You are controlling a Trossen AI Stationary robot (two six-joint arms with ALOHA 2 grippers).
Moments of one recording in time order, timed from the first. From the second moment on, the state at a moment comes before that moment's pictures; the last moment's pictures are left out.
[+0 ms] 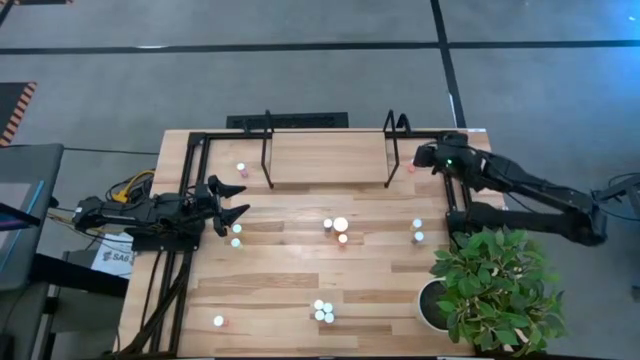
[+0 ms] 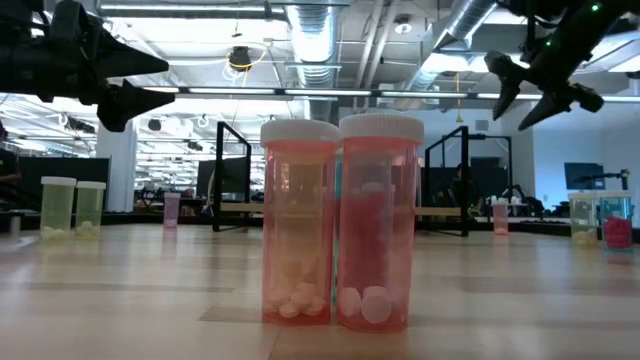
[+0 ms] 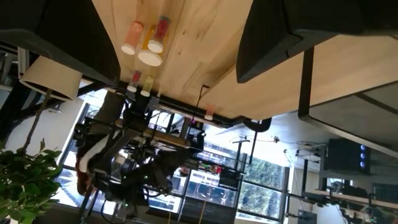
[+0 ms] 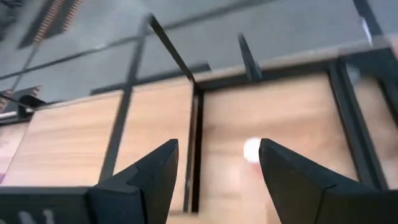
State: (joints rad) left arm -0.09 0.01 0.01 0.07 -0.39 -0.25; right arm -0.49 0.74 0.73 -0.77 0.54 1.01
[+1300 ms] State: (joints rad) left arm -0.09 0.01 0.01 0.07 -0.39 -0.25; right arm -0.76 1.07 0.82 -0.92 0.00 2.26
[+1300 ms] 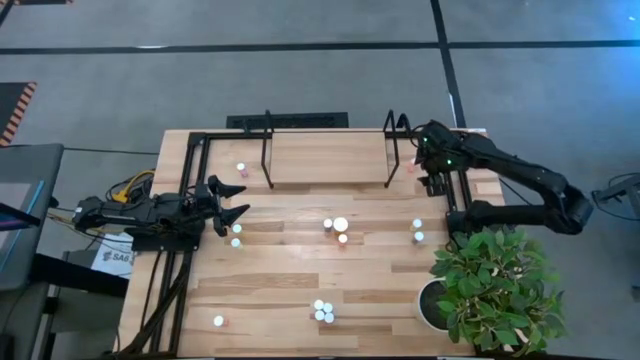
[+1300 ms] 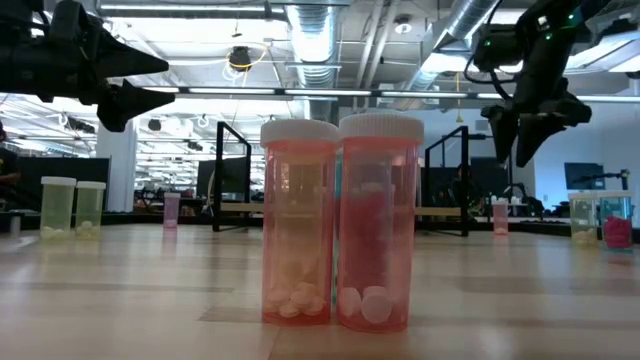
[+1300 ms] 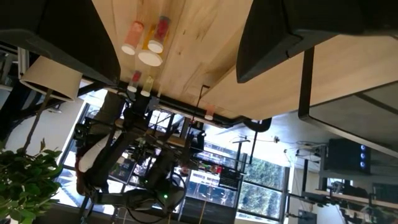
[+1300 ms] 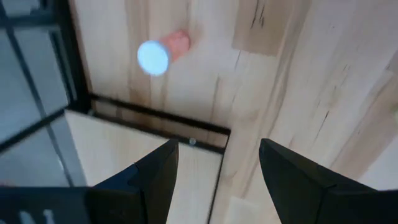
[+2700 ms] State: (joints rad) left arm -0.09 0.01 0.01 0.07 -0.39 -0.25; right arm -0.98 1.43 0.82 -0.74 -0.03 2.01
